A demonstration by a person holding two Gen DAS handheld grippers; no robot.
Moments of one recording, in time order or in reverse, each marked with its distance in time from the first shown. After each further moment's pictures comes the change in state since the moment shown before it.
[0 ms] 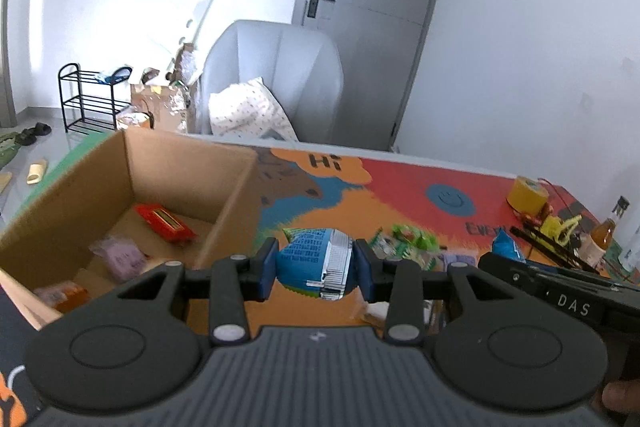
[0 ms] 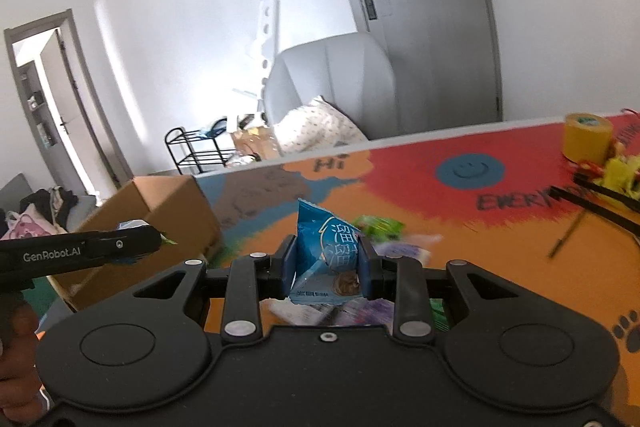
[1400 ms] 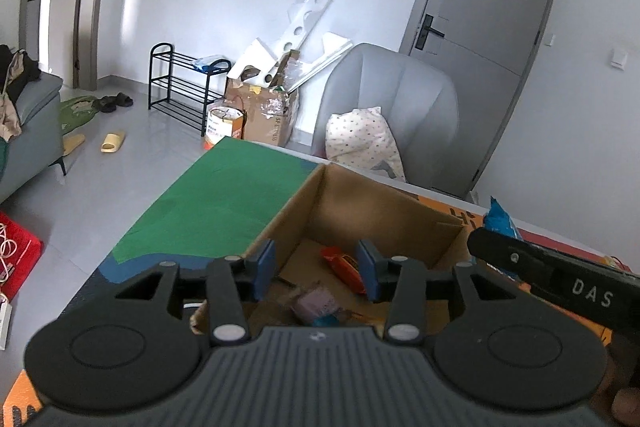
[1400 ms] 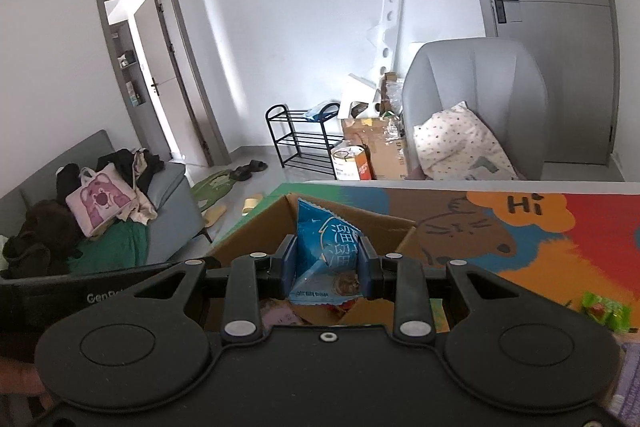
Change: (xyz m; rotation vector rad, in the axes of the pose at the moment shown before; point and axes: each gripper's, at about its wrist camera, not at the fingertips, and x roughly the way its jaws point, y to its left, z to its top) left arm -0.016 0.140 0.030 -0.204 -0.044 0.198; right arm 0.072 0.148 0.041 -0.153 0.048 0.270
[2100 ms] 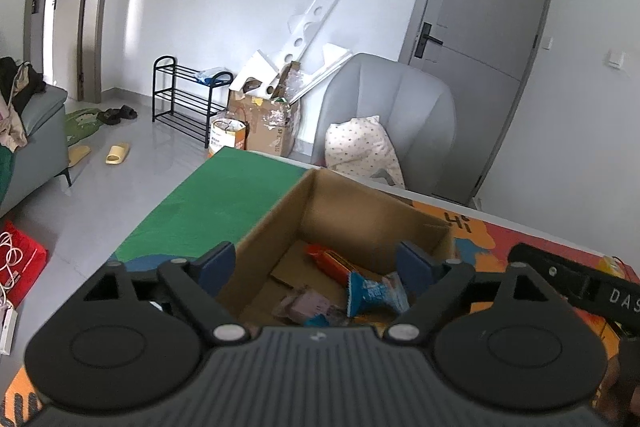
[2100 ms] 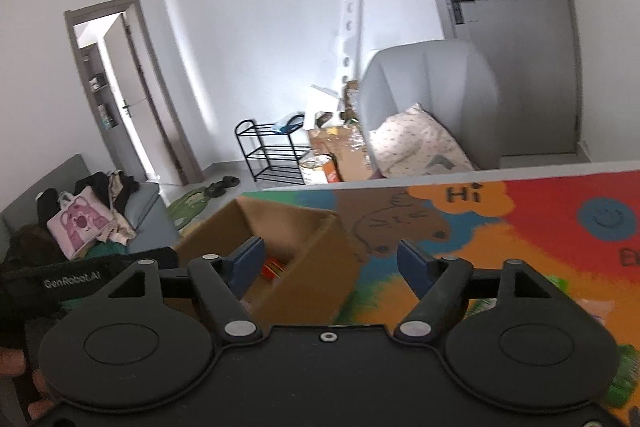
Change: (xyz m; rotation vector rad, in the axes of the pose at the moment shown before) left arm -0.015 -0.019 -0.007 0.020 -0.035 0.010; right arm -0.045 -0.043 -0.015 0.075 -0.034 -0.091
